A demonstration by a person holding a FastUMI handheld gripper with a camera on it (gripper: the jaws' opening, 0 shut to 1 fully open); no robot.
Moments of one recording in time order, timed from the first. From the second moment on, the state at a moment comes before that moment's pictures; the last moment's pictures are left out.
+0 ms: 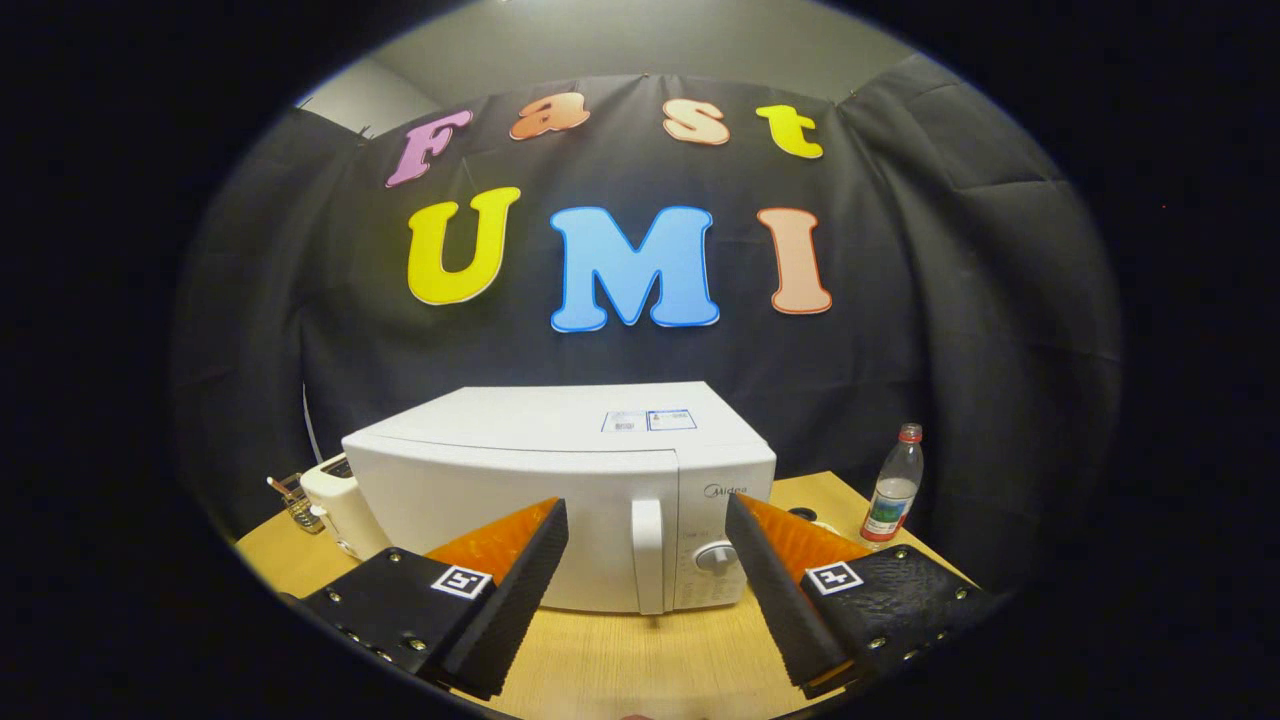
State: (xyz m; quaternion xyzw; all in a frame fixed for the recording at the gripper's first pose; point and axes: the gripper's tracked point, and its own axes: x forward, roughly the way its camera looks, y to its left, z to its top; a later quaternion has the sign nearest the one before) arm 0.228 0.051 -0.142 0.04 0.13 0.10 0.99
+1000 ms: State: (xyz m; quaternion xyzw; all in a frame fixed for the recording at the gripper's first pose) arm 0.269 0.071 -0.207 0.02 0.20 0.13 0.97
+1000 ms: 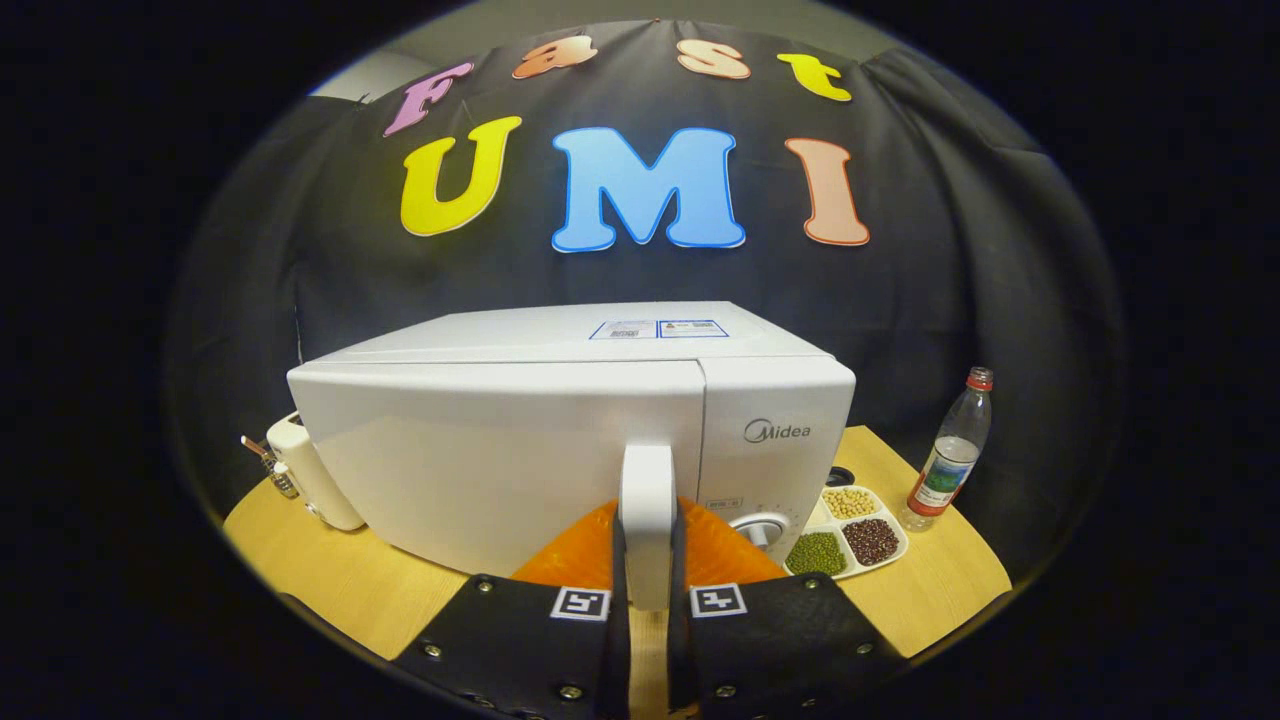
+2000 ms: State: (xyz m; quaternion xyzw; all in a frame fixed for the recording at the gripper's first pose) arm 0.096 0.113 -0.192 0.03 0.23 0.16 0.96
